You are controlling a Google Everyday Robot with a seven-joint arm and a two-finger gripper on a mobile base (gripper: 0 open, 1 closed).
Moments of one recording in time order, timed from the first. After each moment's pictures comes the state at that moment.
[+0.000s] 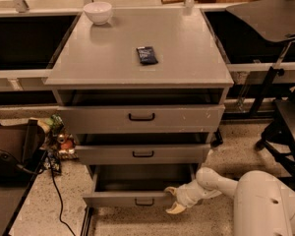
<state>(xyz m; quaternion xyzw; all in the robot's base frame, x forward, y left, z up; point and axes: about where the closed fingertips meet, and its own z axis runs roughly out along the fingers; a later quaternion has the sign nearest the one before) 0.512 -0.113 0.182 -0.69 0.64 0.27 0.22</state>
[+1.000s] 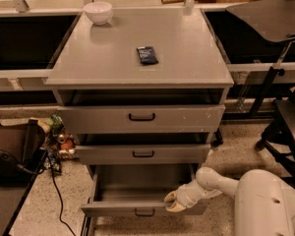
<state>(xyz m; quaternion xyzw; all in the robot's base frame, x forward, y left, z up) 0.514 -0.113 0.191 -0.69 0.64 0.27 0.22</state>
